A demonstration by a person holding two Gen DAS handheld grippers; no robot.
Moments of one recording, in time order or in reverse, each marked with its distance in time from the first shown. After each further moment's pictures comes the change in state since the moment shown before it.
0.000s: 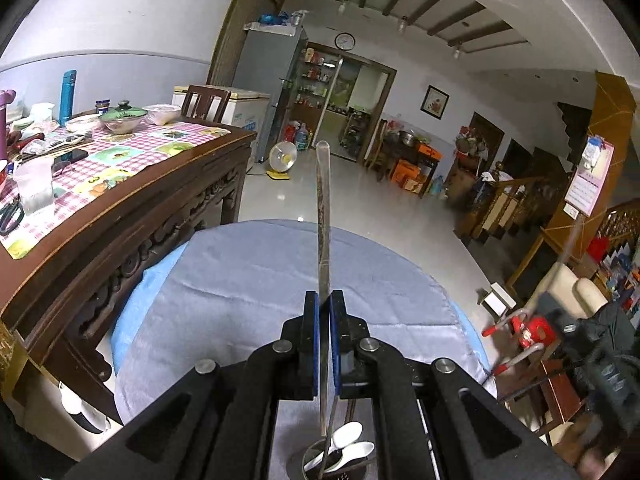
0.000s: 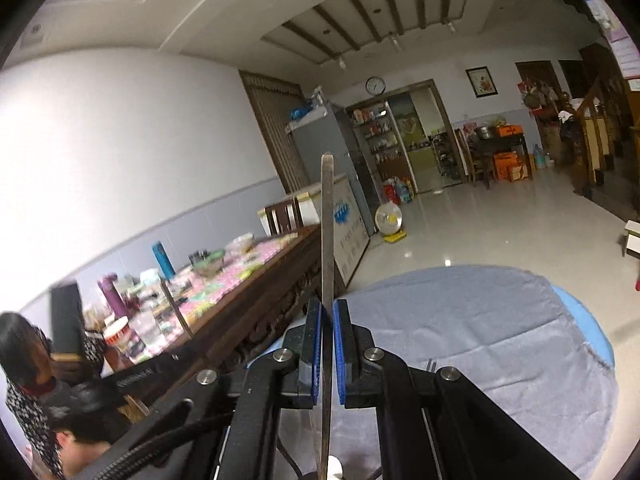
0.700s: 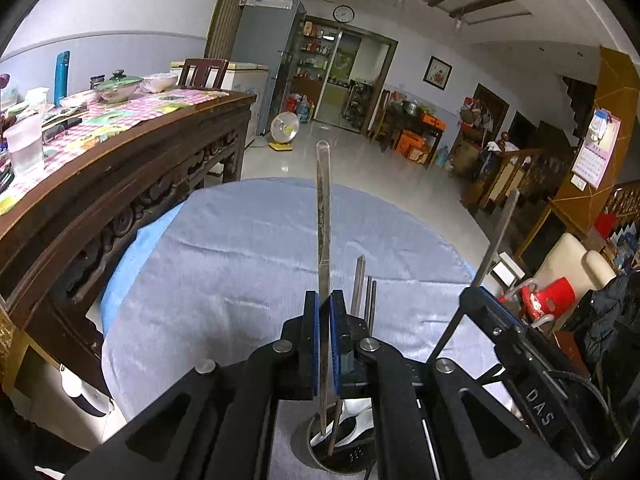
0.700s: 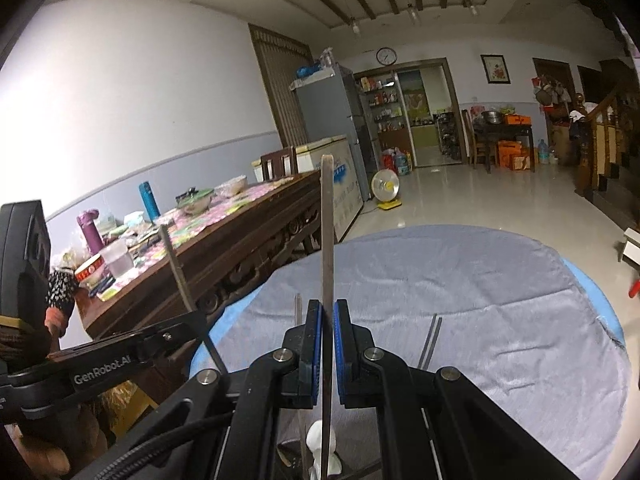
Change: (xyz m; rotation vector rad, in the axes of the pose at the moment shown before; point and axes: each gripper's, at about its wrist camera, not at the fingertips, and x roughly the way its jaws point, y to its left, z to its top) left arm 0.033 -0.002 -0.056 0.027 0.100 0.026; right arm 0.057 0.003 -0.083 -0.097 0.130 -0.036
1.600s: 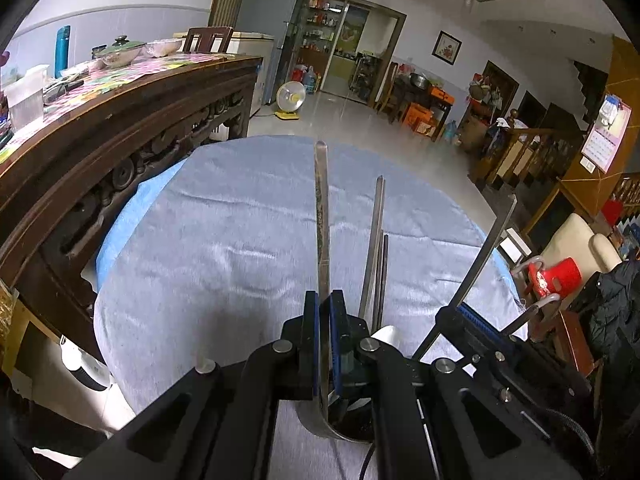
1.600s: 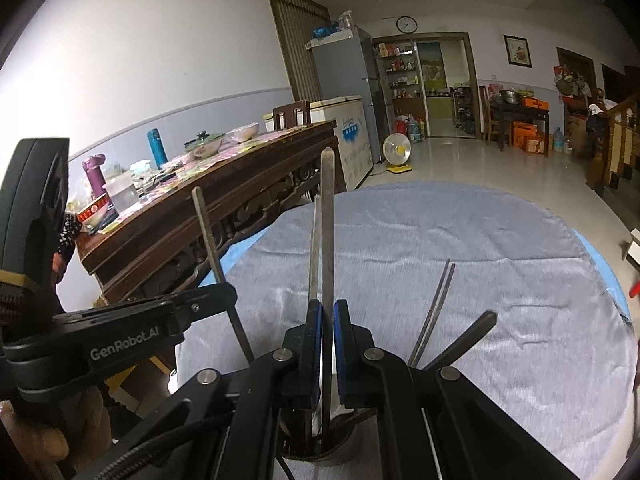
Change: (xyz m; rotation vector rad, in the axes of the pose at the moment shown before) left arm 0.012 -0.001 -0.043 -0.014 0.107 0.019; right arm 0.010 0.009 -0.055 -0.070 0.144 0.015
